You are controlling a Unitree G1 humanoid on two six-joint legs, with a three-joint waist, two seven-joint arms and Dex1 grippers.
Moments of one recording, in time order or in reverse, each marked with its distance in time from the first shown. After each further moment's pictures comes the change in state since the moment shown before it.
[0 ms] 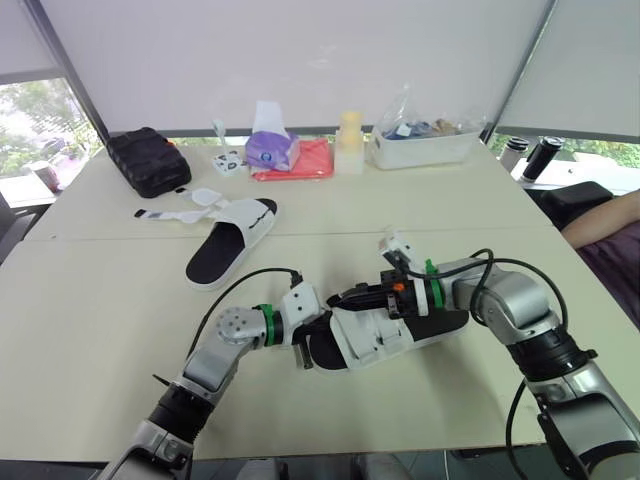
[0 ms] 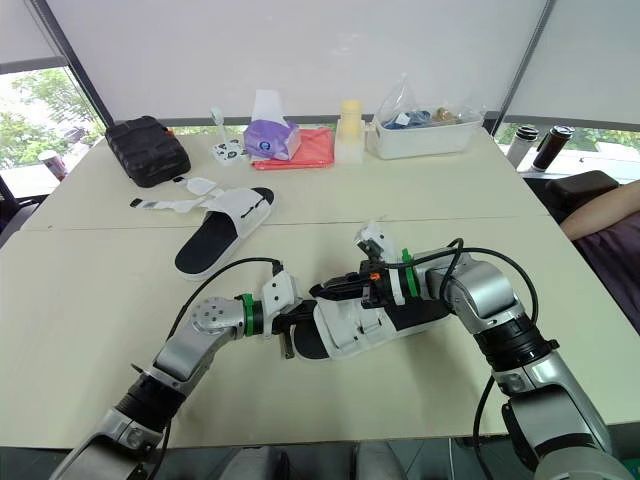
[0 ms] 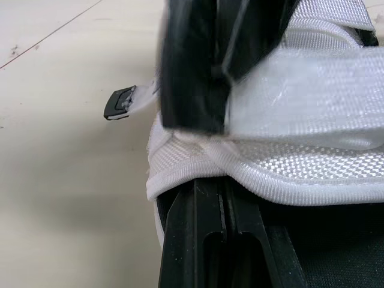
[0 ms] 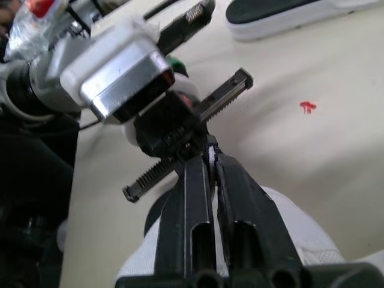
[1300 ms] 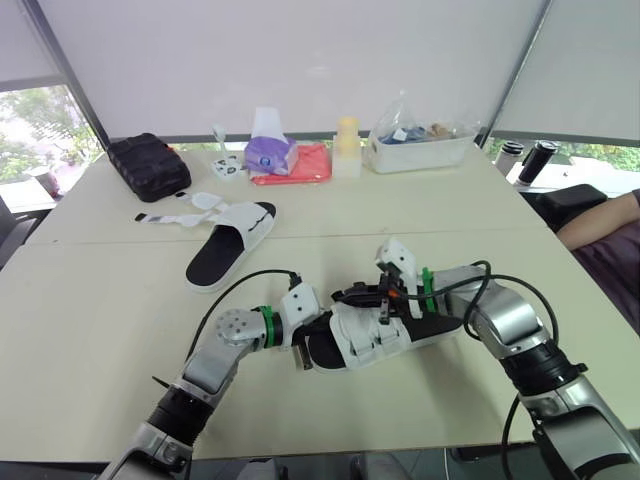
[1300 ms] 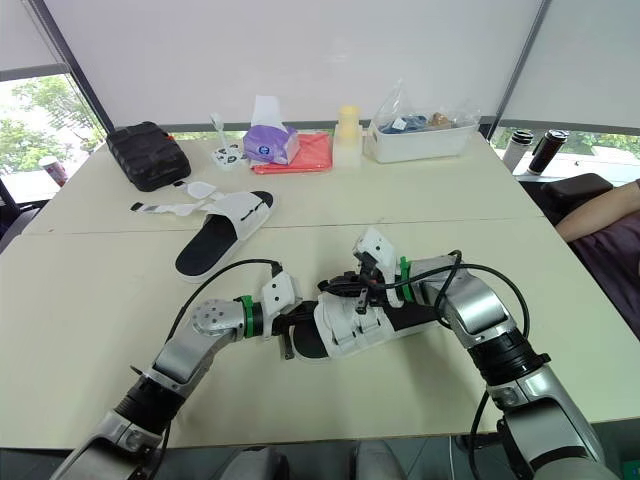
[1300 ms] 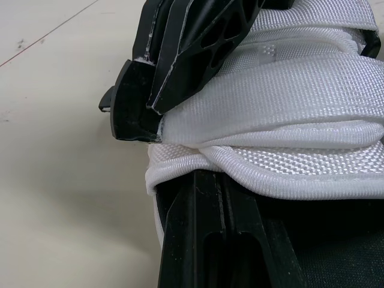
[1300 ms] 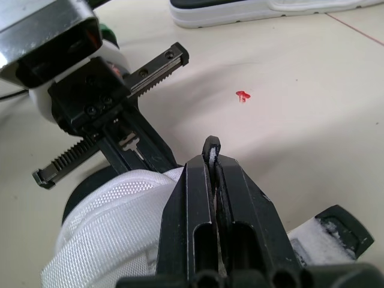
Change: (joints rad) left arm 0.006 -0.001 -0.001 -0.012 0.008 0.038 0.013; right arm 0.066 0.031 0.053 0.008 -0.255 -0.213 -0.119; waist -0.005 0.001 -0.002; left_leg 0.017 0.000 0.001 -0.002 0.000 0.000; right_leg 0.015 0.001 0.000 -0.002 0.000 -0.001
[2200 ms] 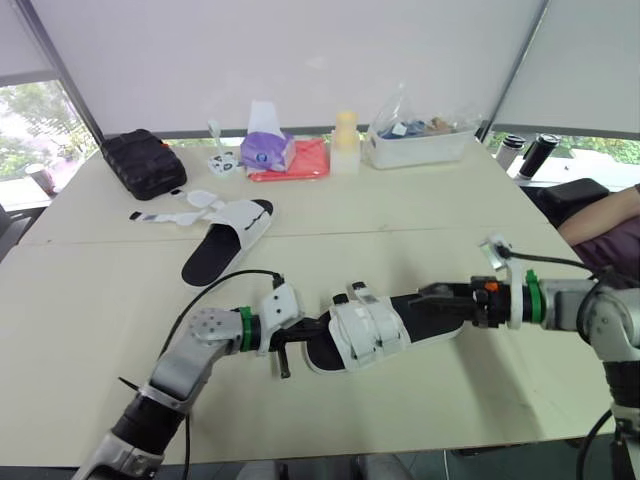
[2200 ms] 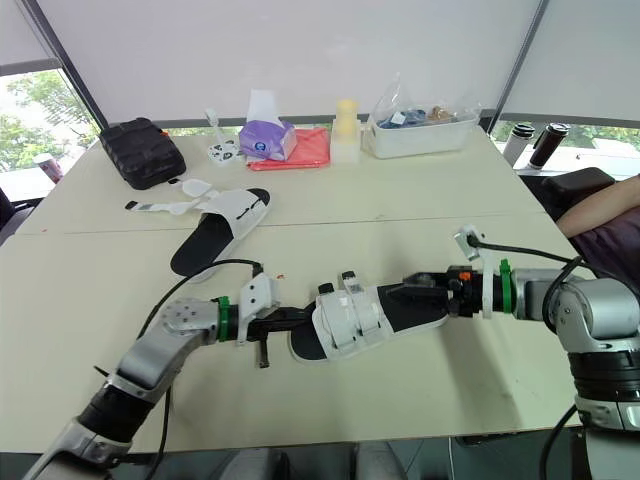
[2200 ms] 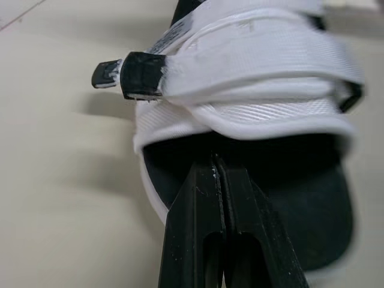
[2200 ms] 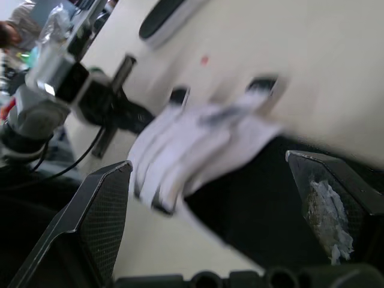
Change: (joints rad) left arm 0.075 0.183 0.099 -0.259 -0.161 0.196 -0.138; right arm 0.176 -0.243 -0.414 -0.029 0.419 0.585 0.125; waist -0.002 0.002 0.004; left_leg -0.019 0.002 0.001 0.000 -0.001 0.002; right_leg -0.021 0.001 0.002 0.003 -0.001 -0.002
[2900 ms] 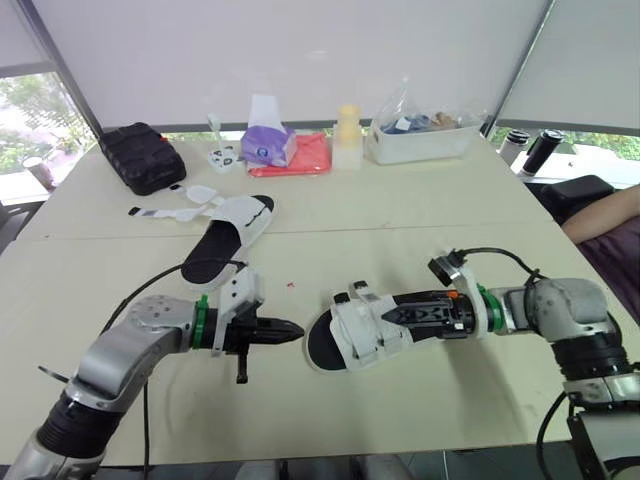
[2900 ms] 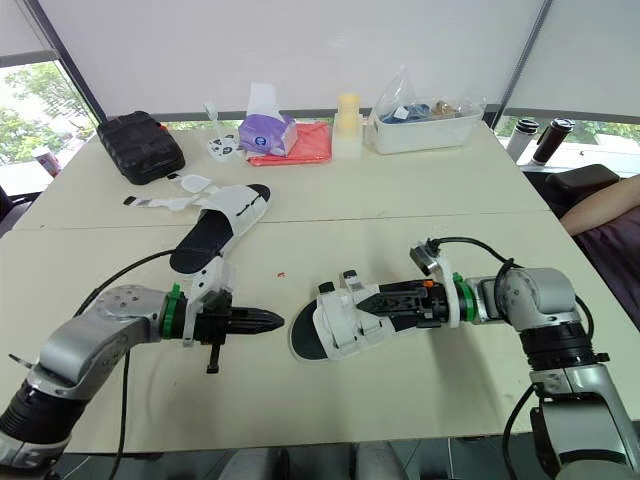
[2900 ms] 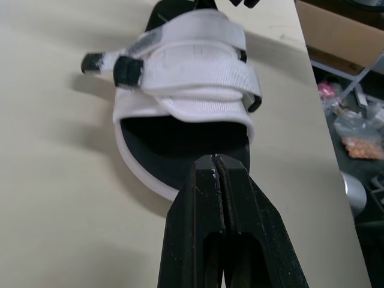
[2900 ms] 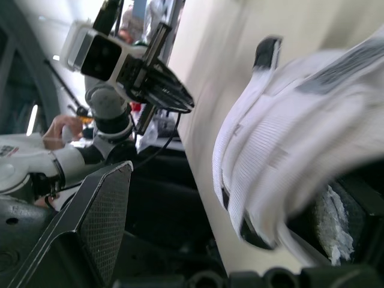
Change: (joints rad) left arm 0.017 0.184 0.120 -0.170 -0.225 0.253 -0.068; right arm -0.186 0.171 0.225 0.202 0.081 0.216 0.123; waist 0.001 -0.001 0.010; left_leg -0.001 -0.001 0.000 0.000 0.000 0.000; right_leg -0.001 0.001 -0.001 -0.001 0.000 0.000
